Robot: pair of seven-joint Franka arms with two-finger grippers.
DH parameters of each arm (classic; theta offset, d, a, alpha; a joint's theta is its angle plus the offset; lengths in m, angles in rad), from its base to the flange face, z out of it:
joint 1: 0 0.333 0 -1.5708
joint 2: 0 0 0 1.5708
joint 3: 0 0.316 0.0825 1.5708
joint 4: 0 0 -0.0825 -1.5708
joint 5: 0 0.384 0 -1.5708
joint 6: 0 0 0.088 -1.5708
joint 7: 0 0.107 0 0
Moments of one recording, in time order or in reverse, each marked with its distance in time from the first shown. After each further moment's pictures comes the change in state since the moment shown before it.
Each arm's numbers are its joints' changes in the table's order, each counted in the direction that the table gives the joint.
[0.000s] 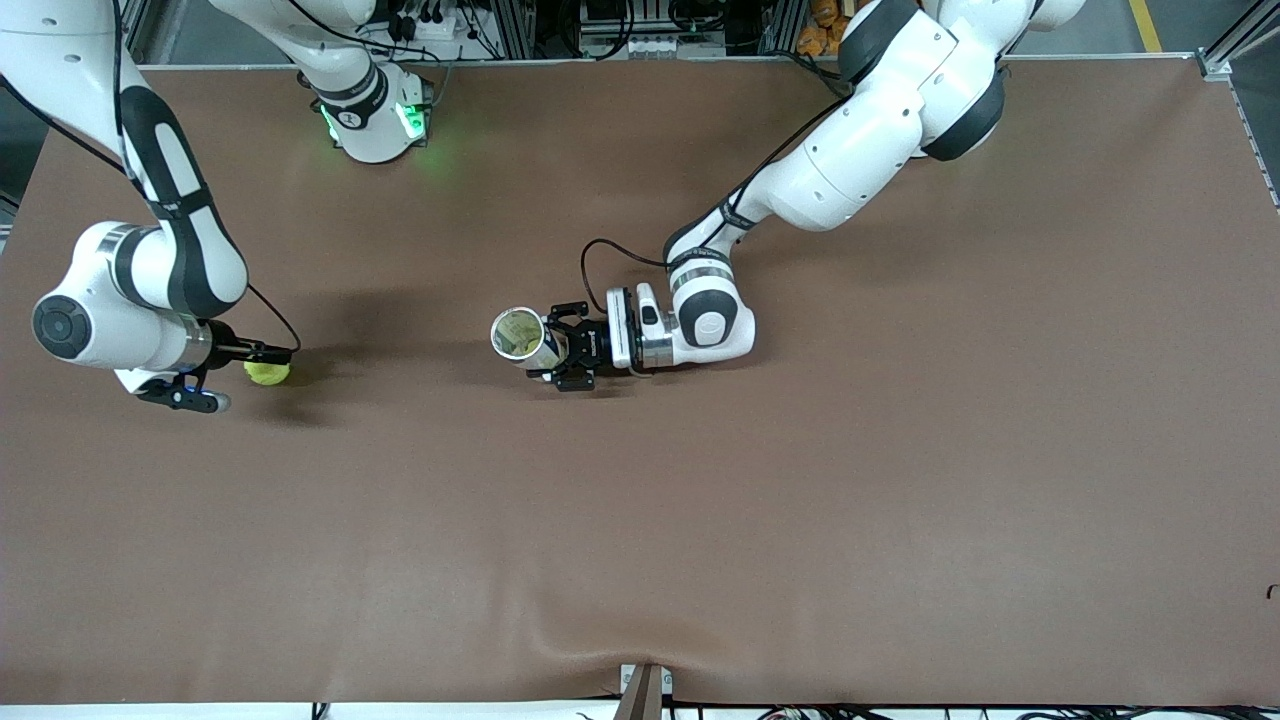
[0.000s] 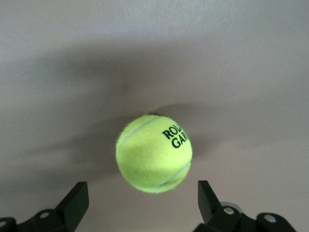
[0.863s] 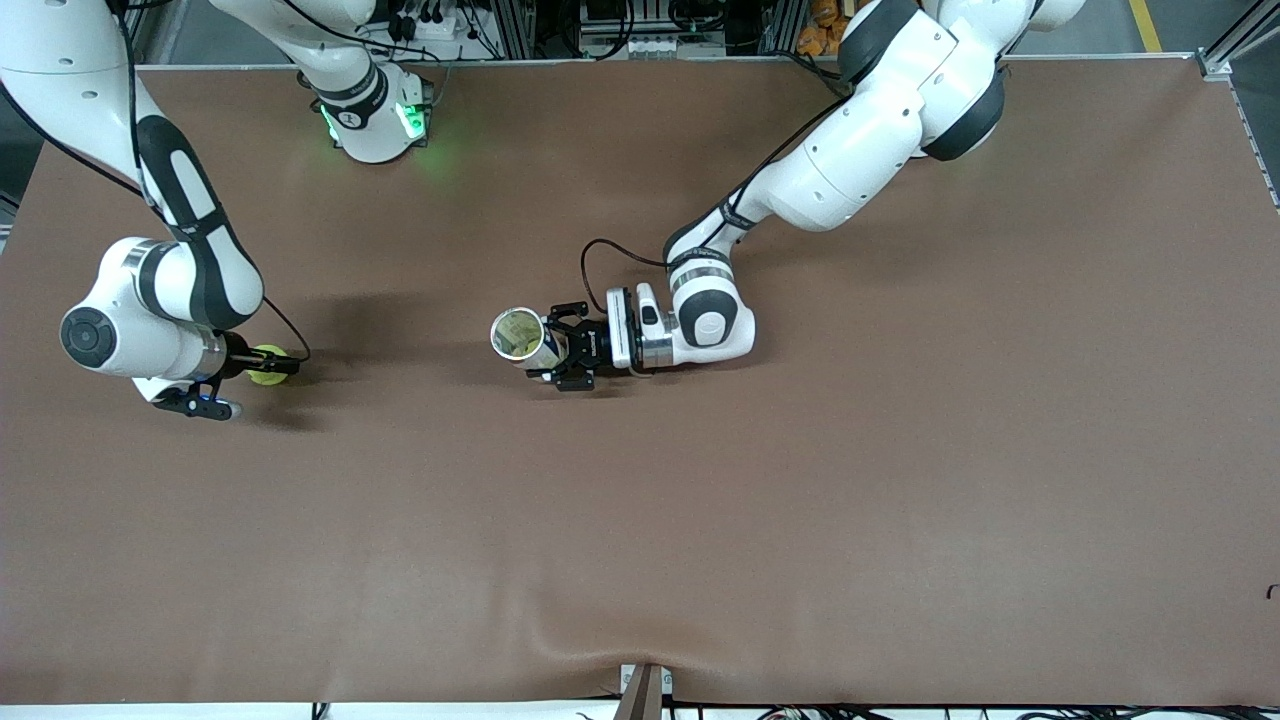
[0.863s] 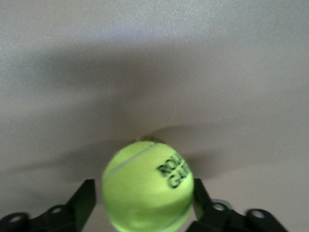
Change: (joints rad) left arm 0.000 0.000 0.000 0.000 0.000 0.000 0.000; right arm -0.005 0.062 0.000 0.000 0.001 -0.095 -0.008
